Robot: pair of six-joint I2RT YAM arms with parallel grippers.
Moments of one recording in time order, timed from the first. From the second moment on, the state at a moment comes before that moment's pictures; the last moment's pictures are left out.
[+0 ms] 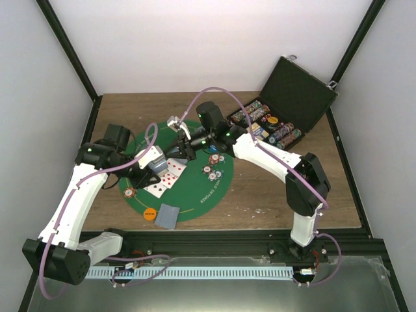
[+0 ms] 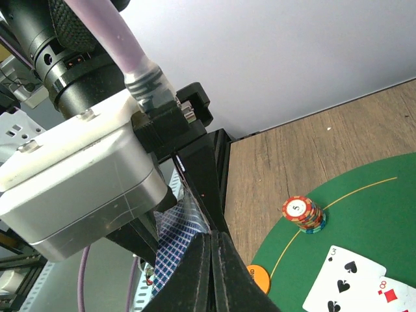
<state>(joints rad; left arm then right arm) -0.22 1.13 1.18 -1.29 0.49 0.64 0.77 1.83 1.52 -0.13 -1.05 0.13</state>
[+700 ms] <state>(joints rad) -0.22 1.12 1.18 -1.30 0.49 0.64 0.79 1.88 1.55 -0.11 -1.10 0.13</state>
